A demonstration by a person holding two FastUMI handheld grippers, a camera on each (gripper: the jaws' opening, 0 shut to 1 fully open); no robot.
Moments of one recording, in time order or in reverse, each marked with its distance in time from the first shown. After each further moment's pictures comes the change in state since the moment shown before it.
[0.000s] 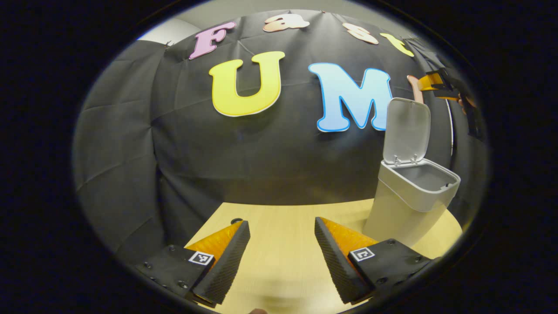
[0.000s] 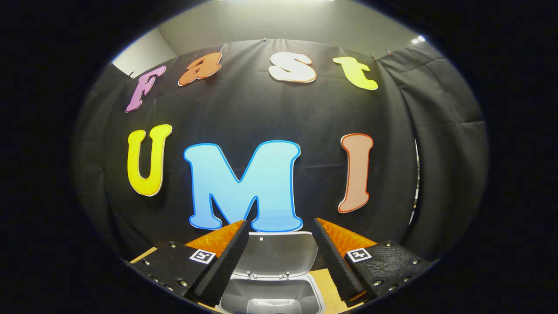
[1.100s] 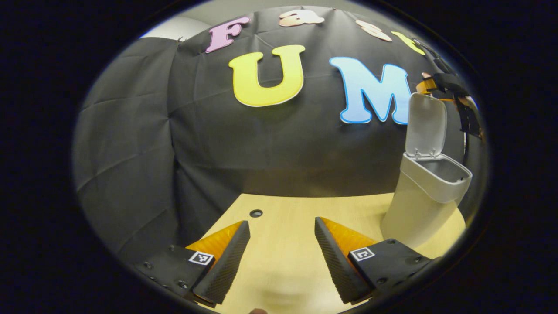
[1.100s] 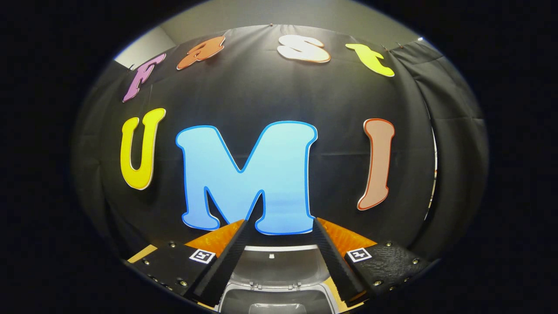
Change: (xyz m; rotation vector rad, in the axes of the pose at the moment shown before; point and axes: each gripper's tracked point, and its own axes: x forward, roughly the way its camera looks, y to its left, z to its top) left arm -0.006 0.042 -0.018 -0.016 0.032 0.097; right arm 0.063 0.021 -0.034 -0.010 0.070 0.032
